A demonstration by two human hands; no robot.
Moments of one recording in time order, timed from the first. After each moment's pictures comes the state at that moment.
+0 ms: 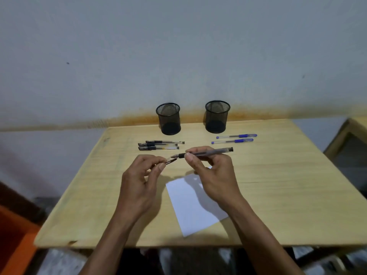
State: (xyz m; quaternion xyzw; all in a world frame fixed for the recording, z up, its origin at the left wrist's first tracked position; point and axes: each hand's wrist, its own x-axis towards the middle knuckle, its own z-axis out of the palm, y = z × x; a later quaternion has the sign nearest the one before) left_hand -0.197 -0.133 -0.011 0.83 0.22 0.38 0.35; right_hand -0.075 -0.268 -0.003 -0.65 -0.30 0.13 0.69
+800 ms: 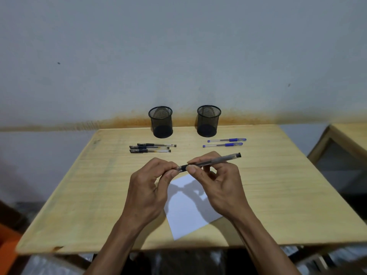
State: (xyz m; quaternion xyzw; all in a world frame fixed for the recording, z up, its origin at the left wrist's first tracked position) left_hand -0.189 -0.161 0.000 0.86 0.09 0.40 0.30; right_hand -0.081 -0.303 0.007 -0.66 -0.36 0.07 0.66
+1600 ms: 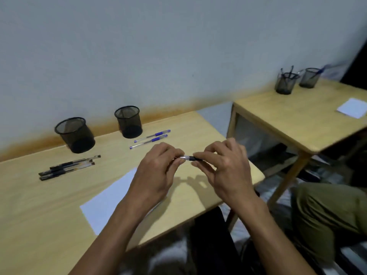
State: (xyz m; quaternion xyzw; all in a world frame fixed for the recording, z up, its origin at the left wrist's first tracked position) left_hand -0.083 -0.278 0.009 0.90 -0.15 0.31 0.25; right_hand -0.042 -0.467 0.000 -0.85 -0.29 -0.38 0.22
